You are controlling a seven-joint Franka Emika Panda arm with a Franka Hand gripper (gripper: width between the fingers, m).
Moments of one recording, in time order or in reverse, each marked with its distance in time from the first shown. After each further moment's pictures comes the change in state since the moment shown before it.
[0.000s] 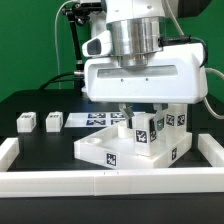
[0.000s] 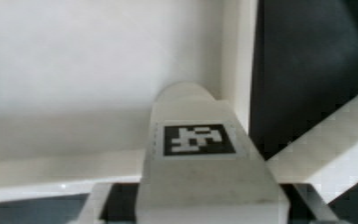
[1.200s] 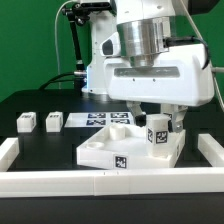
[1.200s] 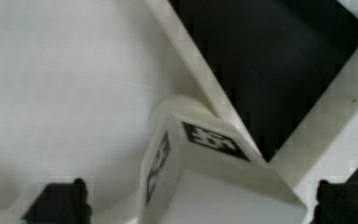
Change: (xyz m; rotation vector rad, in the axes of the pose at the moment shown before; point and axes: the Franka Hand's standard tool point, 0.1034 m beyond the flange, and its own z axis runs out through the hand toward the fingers) arm -0.016 -0.012 0.001 0.005 -0.040 -0.065
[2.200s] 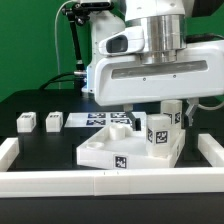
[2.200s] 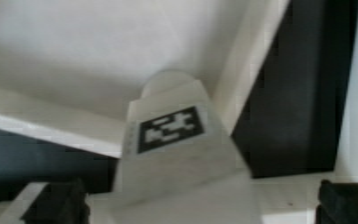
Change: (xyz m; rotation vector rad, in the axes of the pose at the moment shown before) arm 0.005 -0.002 -0.001 -0.033 0.047 -0.811
